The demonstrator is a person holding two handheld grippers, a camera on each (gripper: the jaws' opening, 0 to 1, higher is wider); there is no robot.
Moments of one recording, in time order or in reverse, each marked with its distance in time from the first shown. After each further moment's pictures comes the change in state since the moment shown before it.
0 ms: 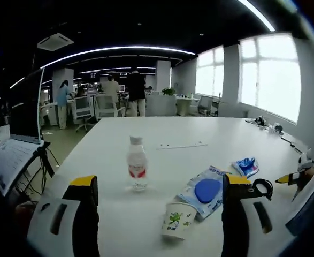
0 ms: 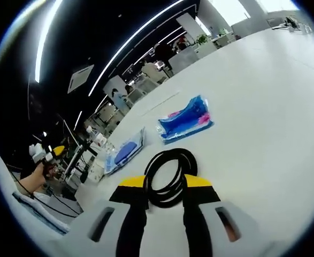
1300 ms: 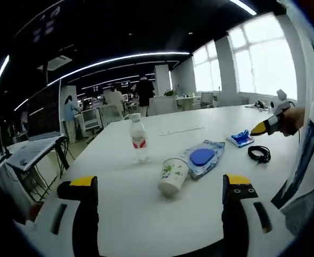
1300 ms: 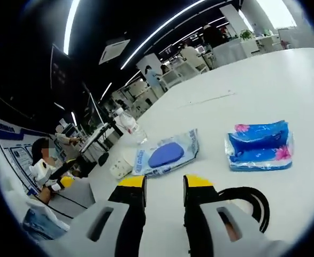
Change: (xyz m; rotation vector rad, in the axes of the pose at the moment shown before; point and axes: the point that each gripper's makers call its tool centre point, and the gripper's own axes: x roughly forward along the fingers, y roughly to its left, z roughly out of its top) left arm -0.092 -0.026 -0.073 0.147 -0.037 0.073; right arm 0.087 0.116 0.016 -0.237 0.180 0.254
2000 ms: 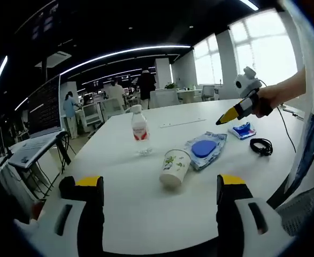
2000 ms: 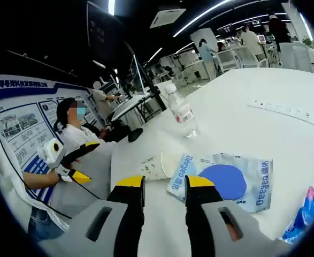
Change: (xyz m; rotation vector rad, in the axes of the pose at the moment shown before) left arm 0.000 0.003 -0.018 0.038 0.071 0.022; right arm 0.115 0.092 0.013 -0.288 0.298 0.341
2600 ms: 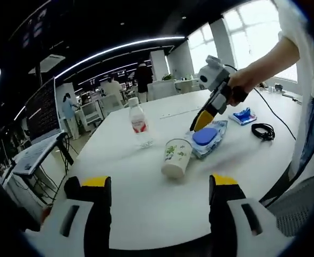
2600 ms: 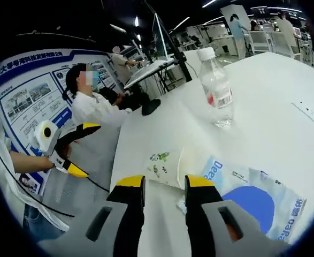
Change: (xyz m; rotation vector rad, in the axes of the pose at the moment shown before) left arm 0.002 0.001 -0.016 0.113 0.086 0.011; right arm 0.082 0.019 -0.013 -0.114 0.250 0.163
